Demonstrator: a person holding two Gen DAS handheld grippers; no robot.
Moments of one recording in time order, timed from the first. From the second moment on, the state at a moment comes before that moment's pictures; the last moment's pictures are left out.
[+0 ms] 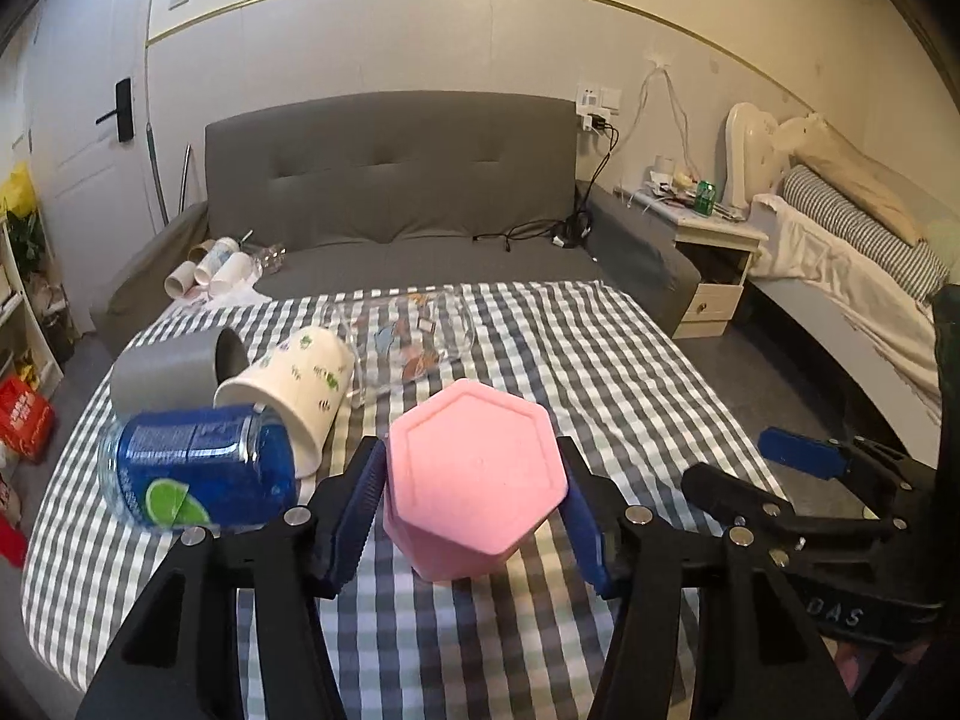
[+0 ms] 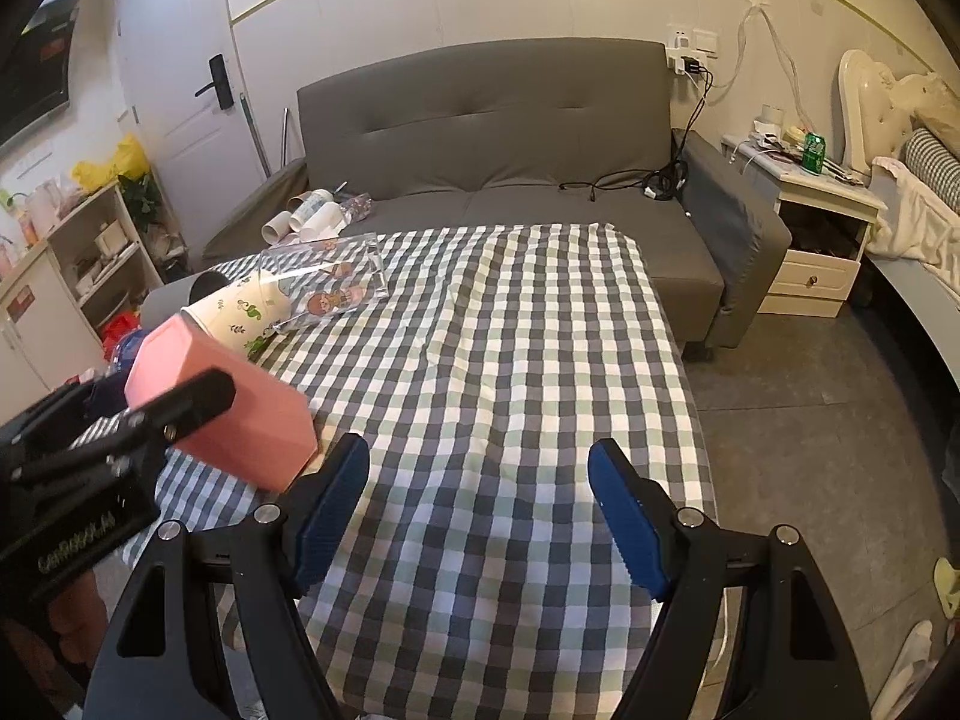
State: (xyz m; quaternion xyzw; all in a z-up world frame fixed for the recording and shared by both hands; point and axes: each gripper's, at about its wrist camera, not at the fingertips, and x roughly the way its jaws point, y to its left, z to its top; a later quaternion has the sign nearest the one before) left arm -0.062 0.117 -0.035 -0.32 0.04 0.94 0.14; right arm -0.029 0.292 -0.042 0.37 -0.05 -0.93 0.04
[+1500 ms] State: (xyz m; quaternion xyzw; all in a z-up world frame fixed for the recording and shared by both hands) left arm -0.092 0.110 -0.050 -0.36 0.02 0.93 0.11; right arm -0.028 0.305 -0.040 0.36 -0.06 -0.93 0.02
